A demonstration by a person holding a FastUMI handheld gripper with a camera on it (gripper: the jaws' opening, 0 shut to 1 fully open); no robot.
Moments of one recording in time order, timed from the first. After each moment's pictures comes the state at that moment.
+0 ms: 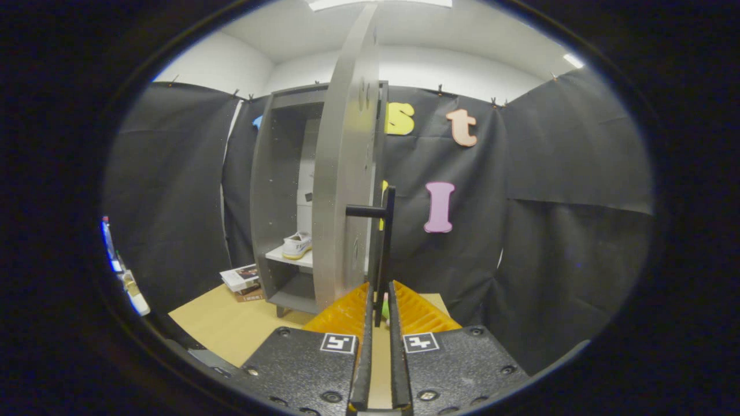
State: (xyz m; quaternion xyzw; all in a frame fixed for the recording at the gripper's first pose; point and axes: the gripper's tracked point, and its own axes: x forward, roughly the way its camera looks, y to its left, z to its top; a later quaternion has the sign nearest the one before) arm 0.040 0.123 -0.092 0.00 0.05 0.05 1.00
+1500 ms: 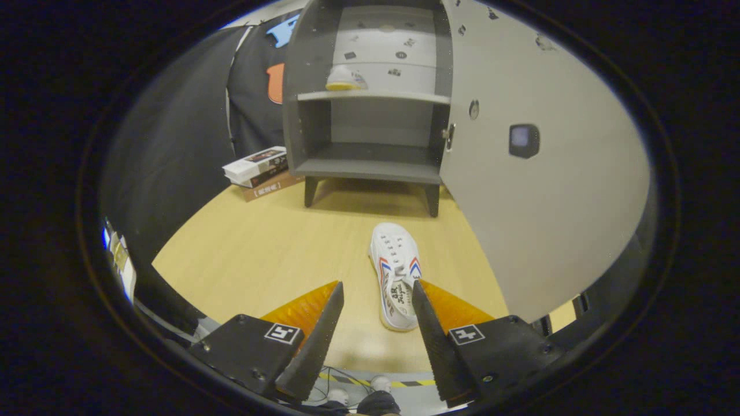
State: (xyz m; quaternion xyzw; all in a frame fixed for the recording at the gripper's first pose) arm 0.097 0.315 -0.452 -0.03 0.31 0.06 0.95
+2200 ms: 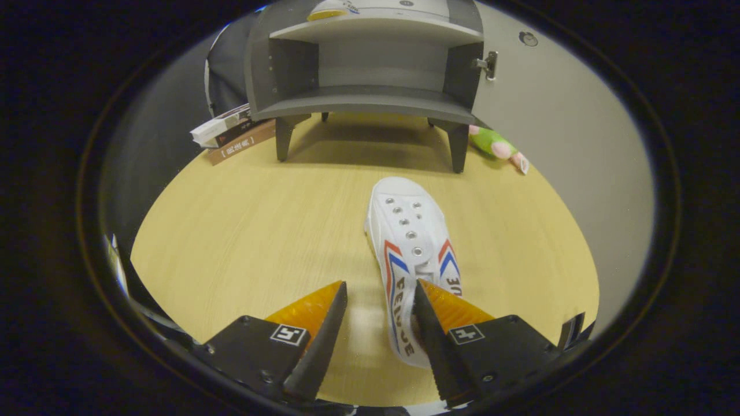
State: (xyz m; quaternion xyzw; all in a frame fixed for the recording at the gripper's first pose) arm 0.160 0.334 -0.546 -0.02 0.42 0.07 0.91
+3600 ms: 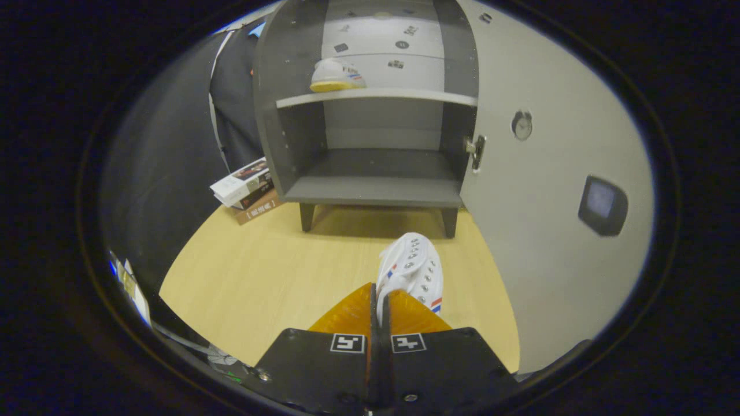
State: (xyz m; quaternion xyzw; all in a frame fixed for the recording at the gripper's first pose) arm 0.174 0.341 -0.379 0.00 0.30 0.08 0.95
